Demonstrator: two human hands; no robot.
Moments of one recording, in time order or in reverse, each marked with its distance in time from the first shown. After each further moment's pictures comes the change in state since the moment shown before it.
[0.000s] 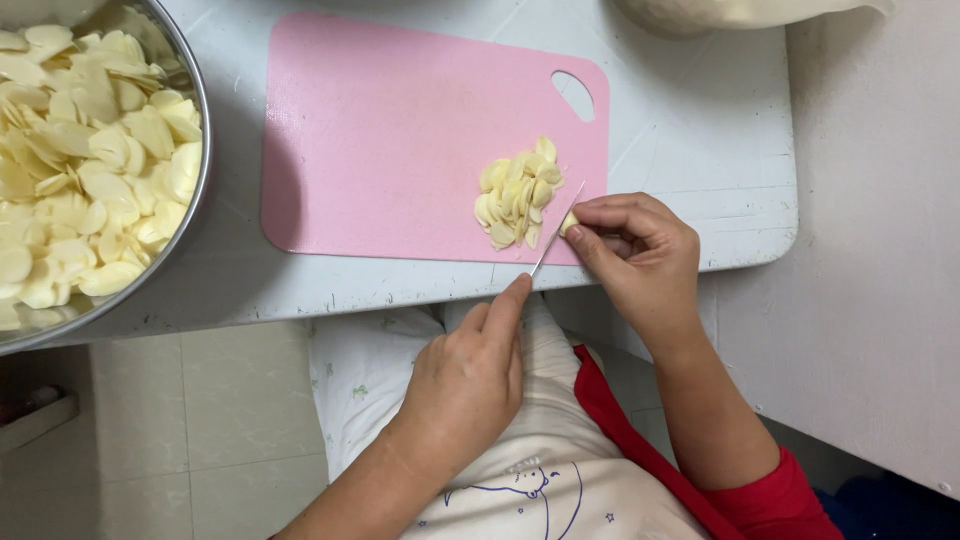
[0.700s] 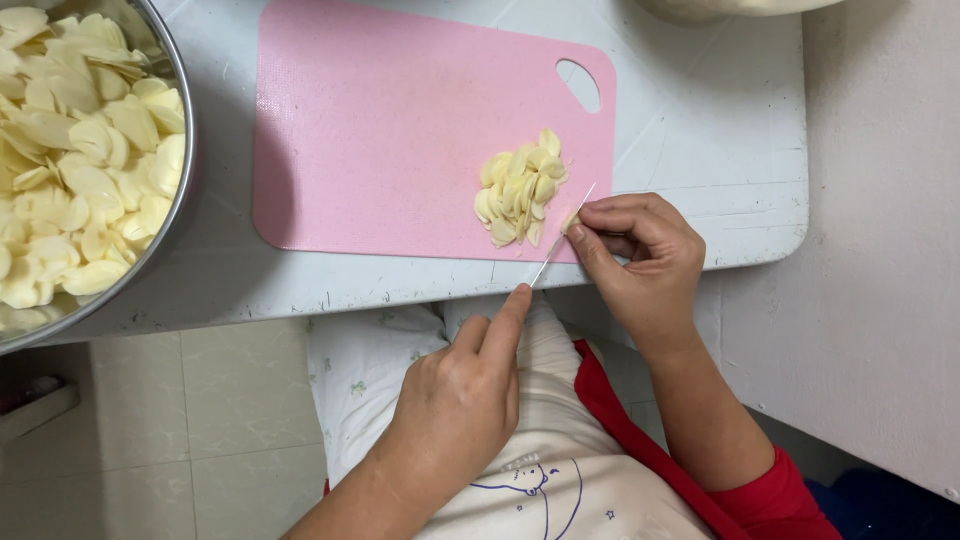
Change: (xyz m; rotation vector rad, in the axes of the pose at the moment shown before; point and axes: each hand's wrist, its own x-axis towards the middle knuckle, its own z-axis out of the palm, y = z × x) left_hand -0.016 0.002 -0.003 0.153 0.048 0.086; right_hand -0.007 0.012 0.007 -0.027 0.082 -0.138
